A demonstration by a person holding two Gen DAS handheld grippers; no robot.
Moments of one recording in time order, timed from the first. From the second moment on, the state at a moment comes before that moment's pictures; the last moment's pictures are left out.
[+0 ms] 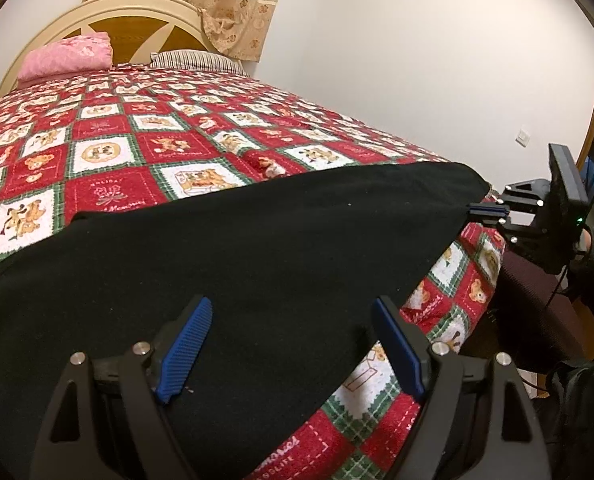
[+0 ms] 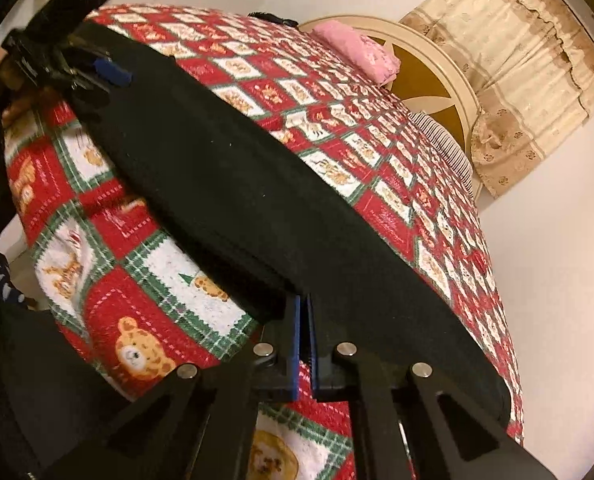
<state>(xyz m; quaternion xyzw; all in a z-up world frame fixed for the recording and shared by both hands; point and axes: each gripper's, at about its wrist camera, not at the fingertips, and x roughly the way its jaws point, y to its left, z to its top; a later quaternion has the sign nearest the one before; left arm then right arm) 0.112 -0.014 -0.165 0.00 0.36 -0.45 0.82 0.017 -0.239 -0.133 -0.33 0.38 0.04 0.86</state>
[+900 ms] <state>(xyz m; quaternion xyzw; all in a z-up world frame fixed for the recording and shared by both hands) 0.114 -0.013 -0.169 -0.01 0.36 -0.46 0.81 0.053 -0.487 -0.061 -0.01 0.38 -0.18 0.91</state>
